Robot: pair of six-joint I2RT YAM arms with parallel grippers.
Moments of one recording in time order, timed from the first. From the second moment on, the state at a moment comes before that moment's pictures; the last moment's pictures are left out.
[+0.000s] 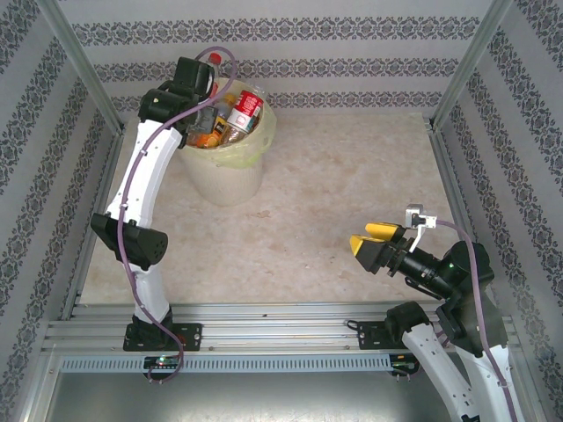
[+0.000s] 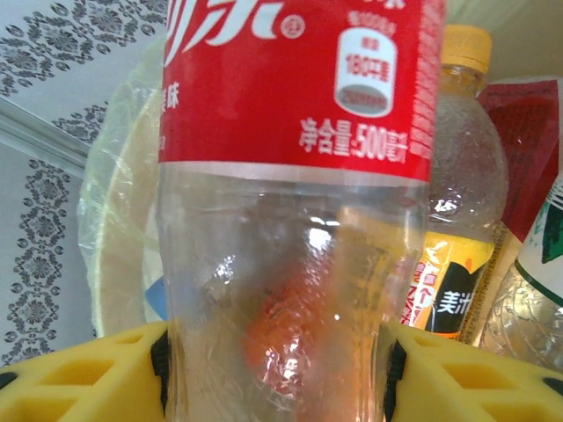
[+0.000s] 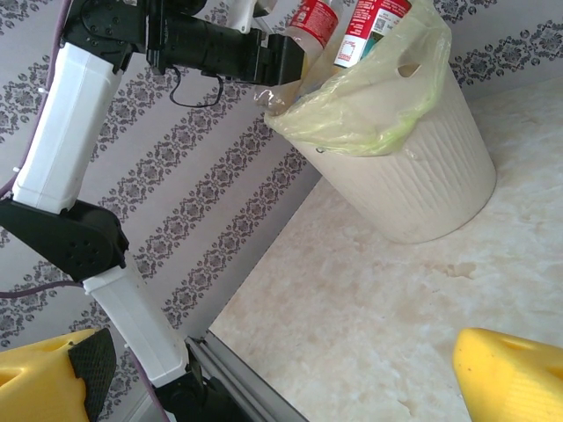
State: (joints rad) left arm -0.27 1.93 2.34 -1.25 -0.36 0.05; right arm 0.30 0.30 0.80 -0.58 -0.61 0.65
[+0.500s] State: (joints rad) left arm -0.26 1.92 2.40 -1.27 -0.20 0.00; right arm 0.30 0.30 0.80 -0.58 -0.61 0.65
